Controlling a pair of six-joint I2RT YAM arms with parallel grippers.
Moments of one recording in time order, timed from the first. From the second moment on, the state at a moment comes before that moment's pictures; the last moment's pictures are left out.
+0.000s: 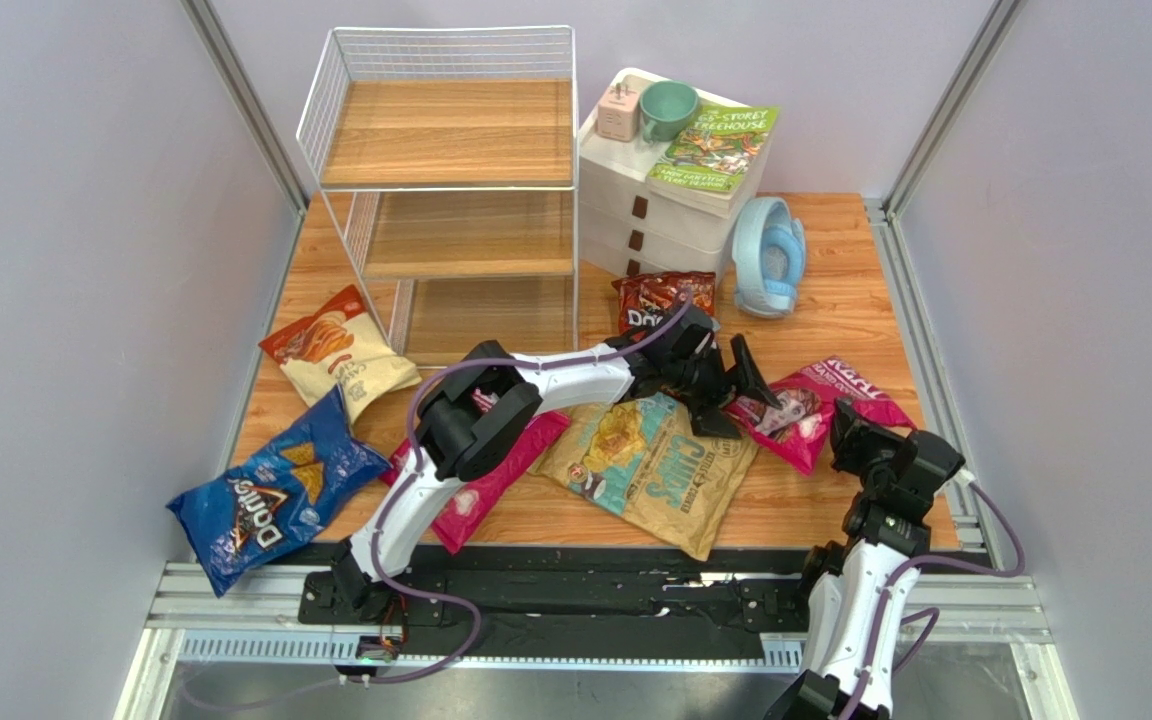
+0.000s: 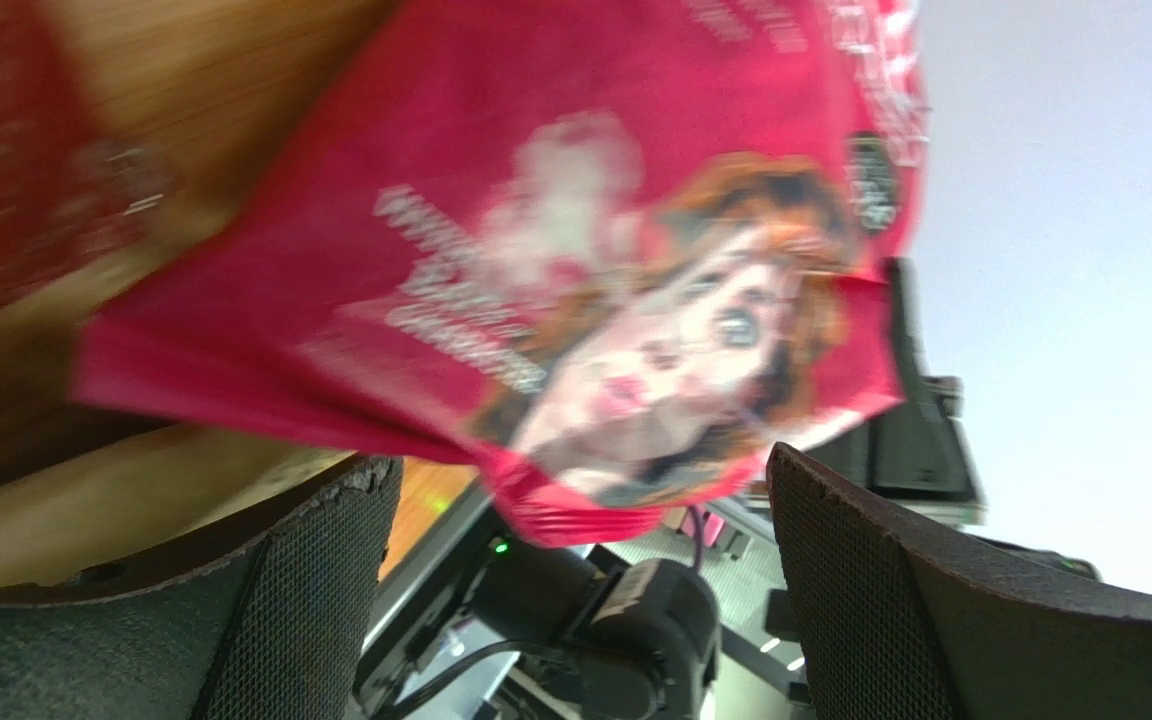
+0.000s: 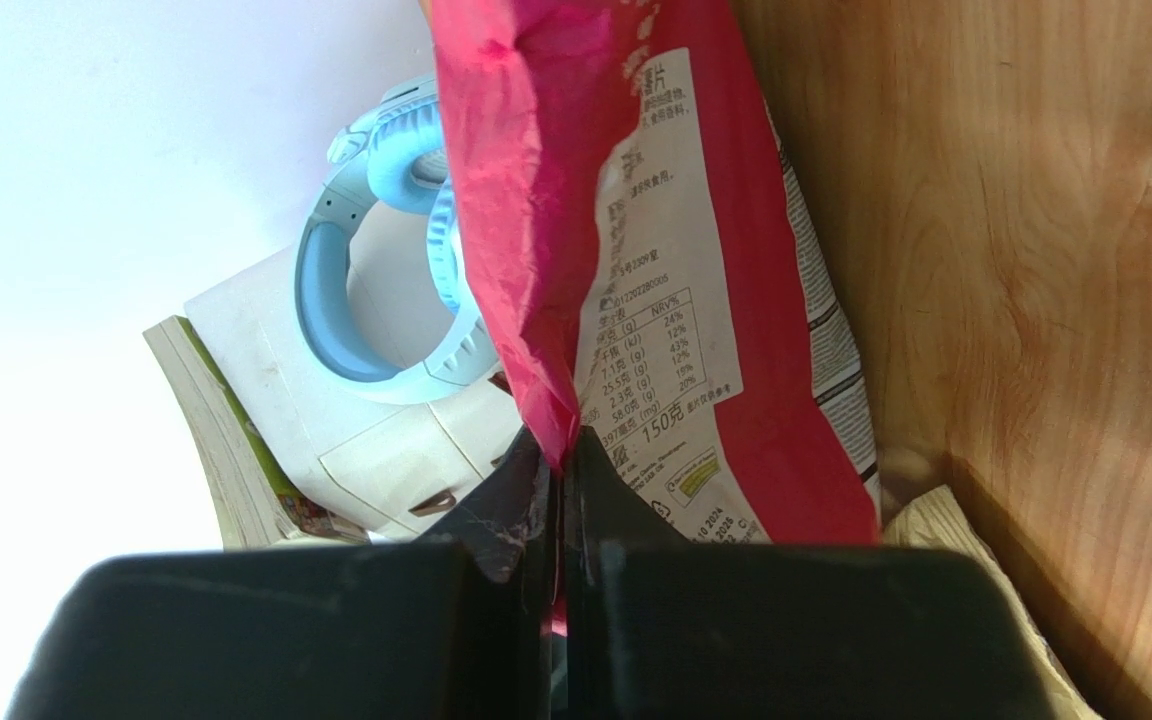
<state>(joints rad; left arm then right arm) -0.95 2.31 1.71 0.00 0.54 -1.36 -0.54 0.49 0.19 -0.18 -0.32 1.64</state>
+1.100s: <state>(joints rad) -1.01 2.33 1.72 0.04 0.41 -1.56 -0.51 0.37 0.17 -0.23 -0.28 1.77</state>
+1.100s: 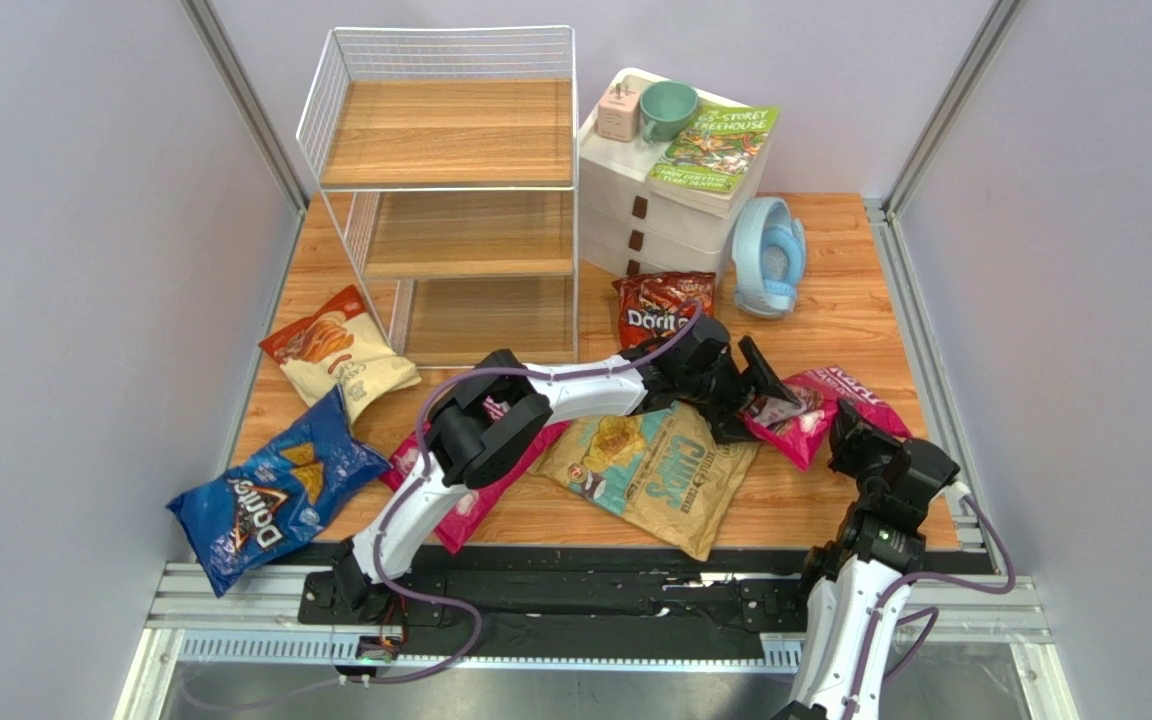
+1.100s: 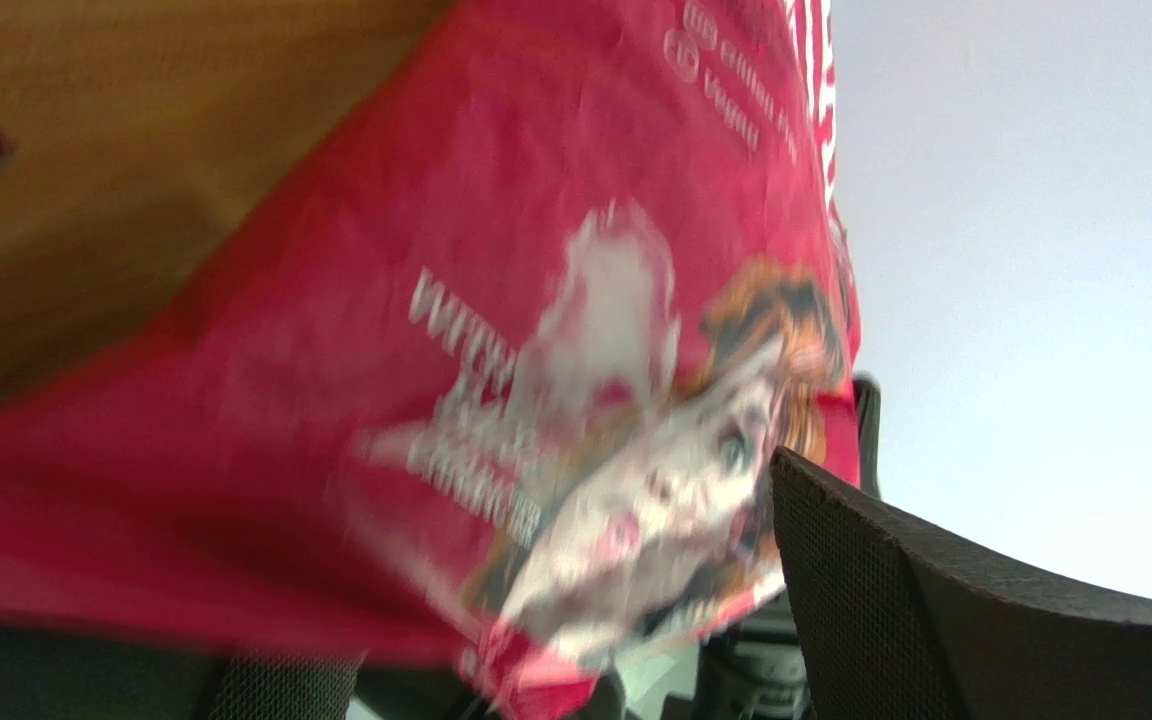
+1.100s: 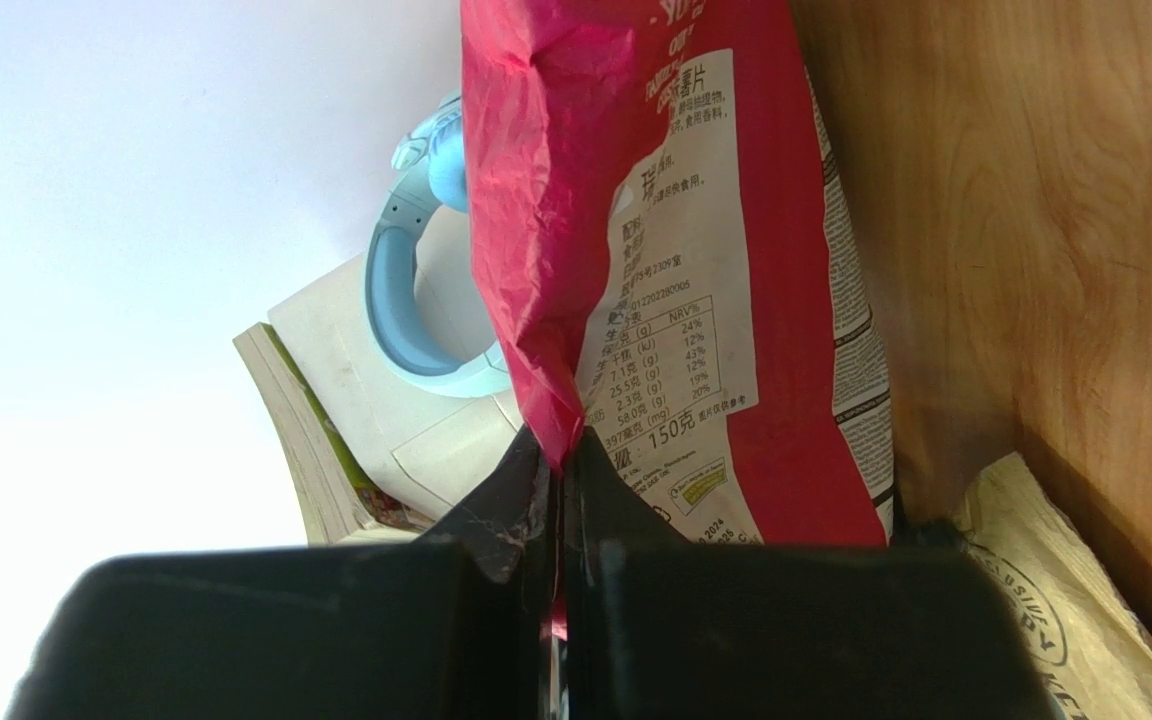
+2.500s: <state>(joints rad) -0.99 2.41 1.63 0.32 0.41 -1.65 -0.51 0.22 0.18 -0.54 -0.36 1.81</state>
